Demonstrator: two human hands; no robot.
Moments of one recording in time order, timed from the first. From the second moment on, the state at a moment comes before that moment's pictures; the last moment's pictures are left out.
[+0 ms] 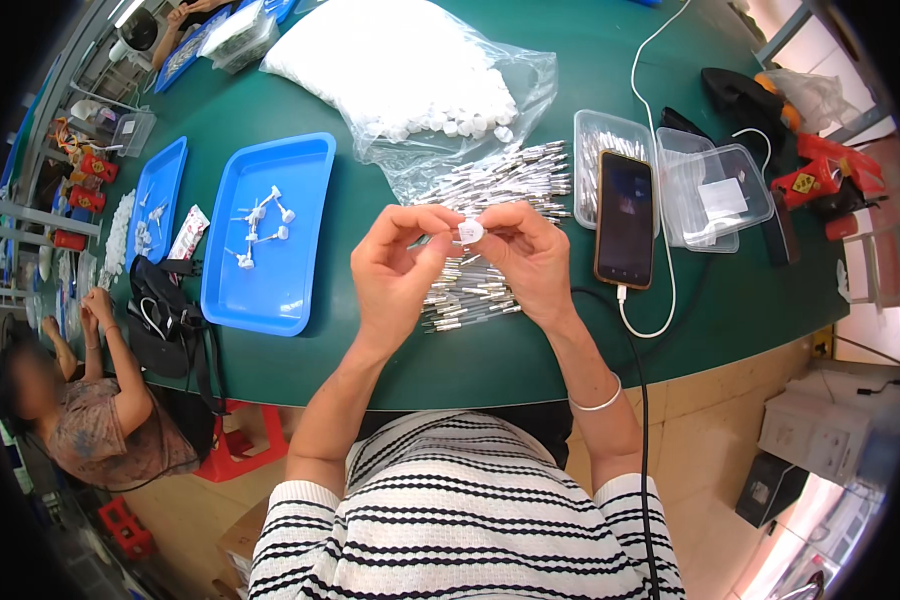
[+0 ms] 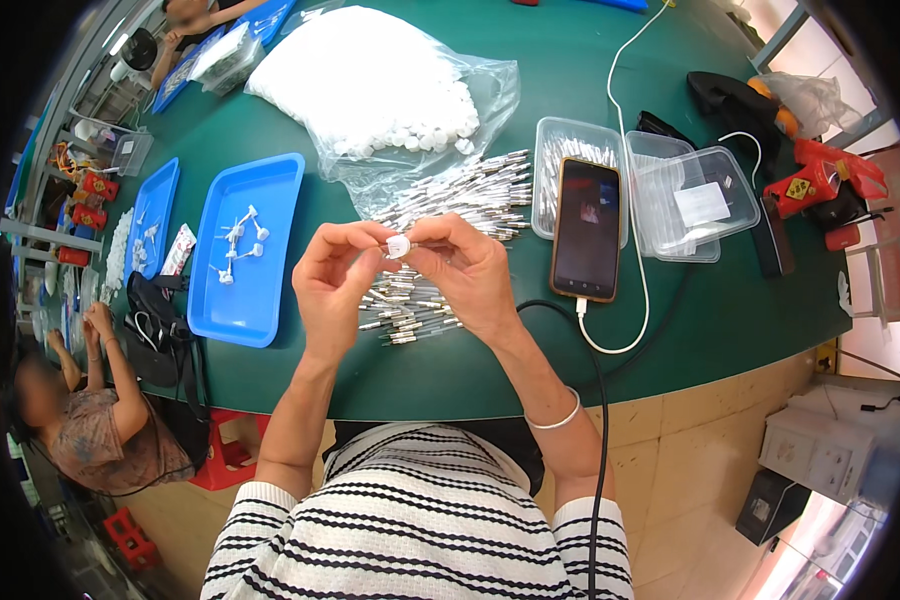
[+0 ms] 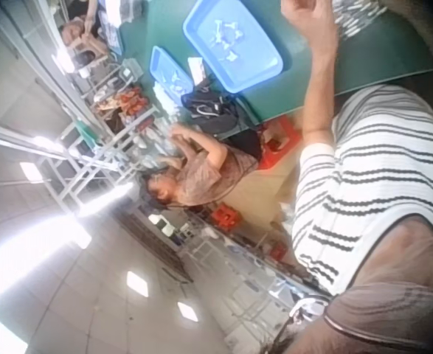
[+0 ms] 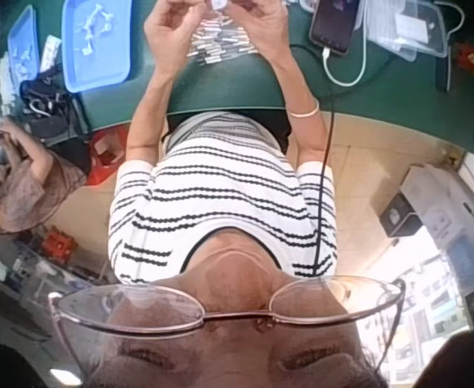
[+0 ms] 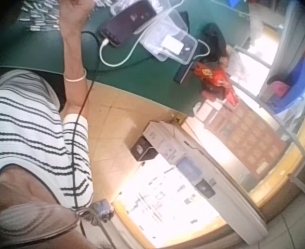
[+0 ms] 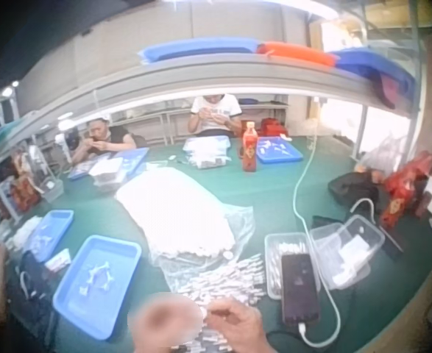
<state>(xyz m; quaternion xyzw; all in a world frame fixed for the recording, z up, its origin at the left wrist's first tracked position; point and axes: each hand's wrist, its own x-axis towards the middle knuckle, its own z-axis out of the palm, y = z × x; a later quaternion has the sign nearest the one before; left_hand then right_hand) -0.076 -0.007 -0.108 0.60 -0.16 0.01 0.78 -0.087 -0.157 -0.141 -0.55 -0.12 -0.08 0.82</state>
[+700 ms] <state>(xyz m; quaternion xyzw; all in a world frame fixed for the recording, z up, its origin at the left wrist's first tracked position) -0.058 0.025 -0.093 0.60 -0.12 -0.22 0.76 -0.088 -0.157 -0.138 -0.57 -0.15 -0.06 0.81</state>
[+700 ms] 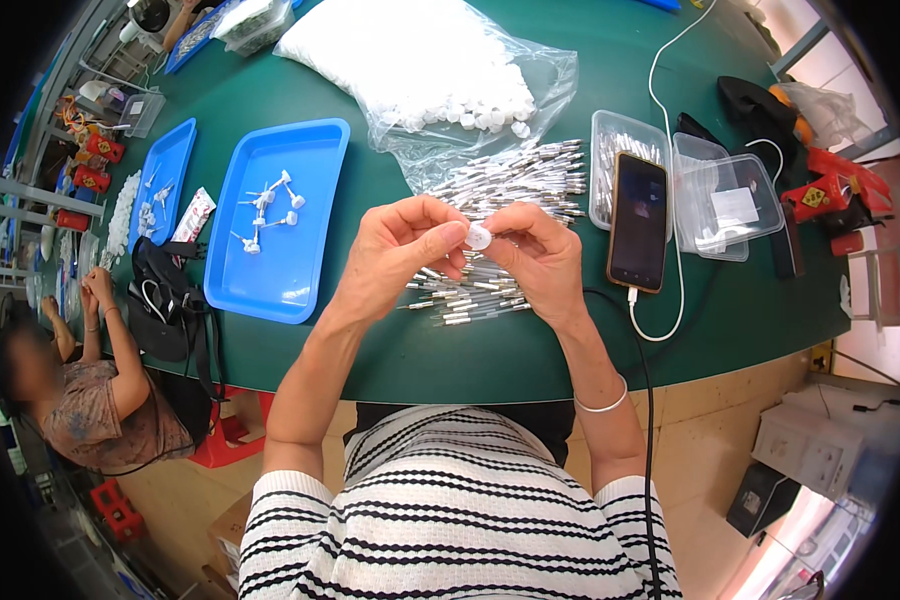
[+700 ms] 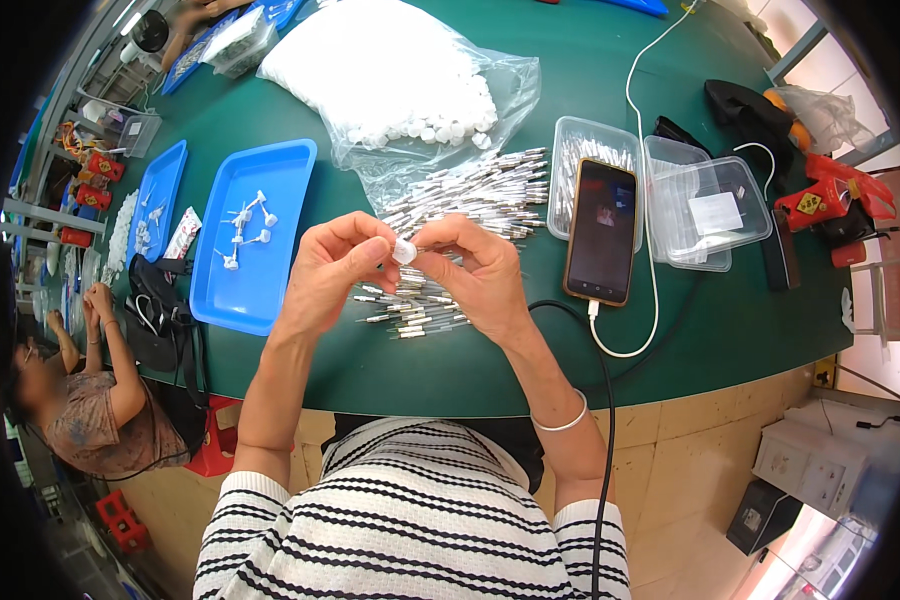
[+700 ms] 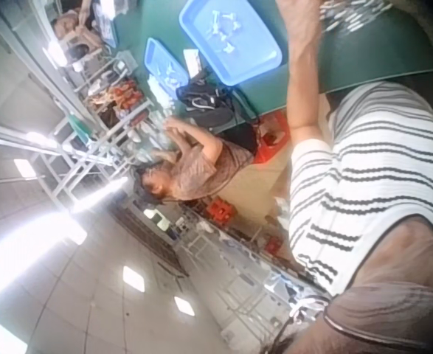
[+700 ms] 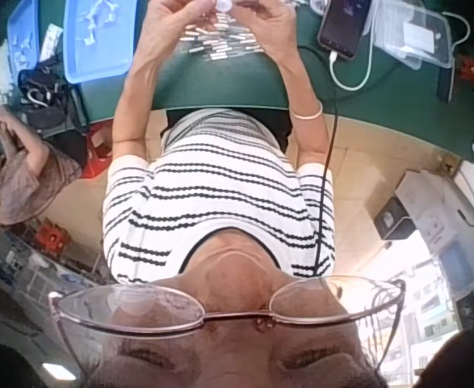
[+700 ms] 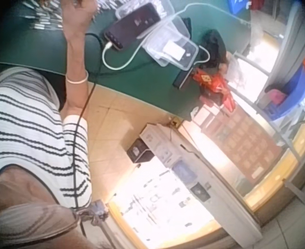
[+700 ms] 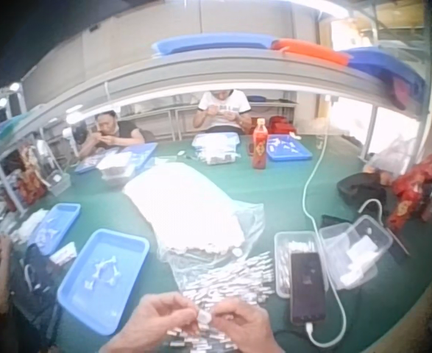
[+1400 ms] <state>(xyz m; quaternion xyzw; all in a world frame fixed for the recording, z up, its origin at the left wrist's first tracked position) -0.063 0.019 -0.094 0.59 -0.10 -0.23 0.77 -0.087 -0.158 -0.137 -0.58 -0.15 -0.06 0.80</state>
